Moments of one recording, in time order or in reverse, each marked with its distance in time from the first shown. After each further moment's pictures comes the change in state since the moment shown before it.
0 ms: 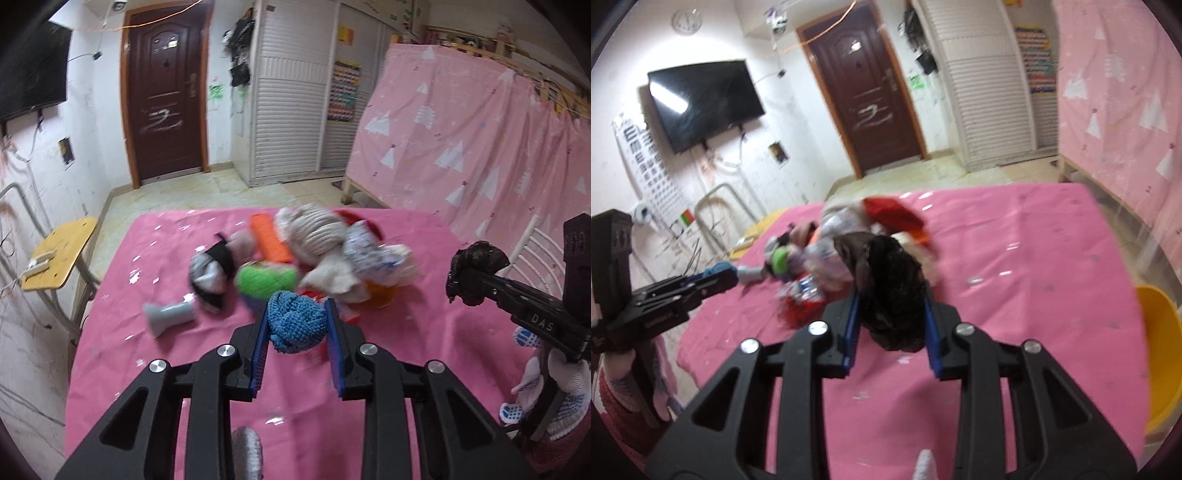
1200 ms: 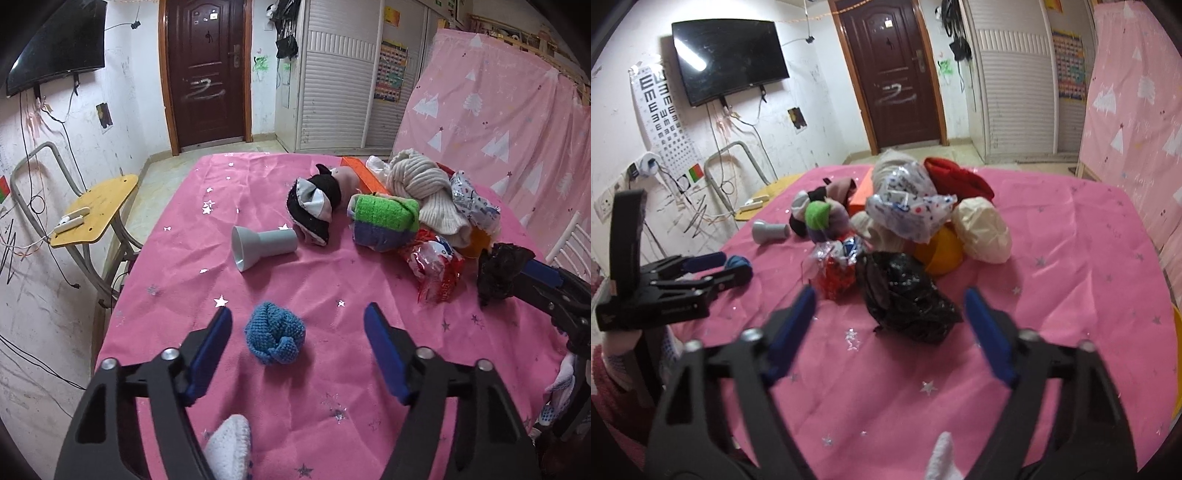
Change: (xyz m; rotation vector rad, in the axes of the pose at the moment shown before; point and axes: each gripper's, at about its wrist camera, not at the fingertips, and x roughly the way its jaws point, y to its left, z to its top) left arm 0.014 0.085 -0.050 -0.087 0.109 0.159; right arm 0.048 0.068 -0.024 -0.150 0.132 0.037
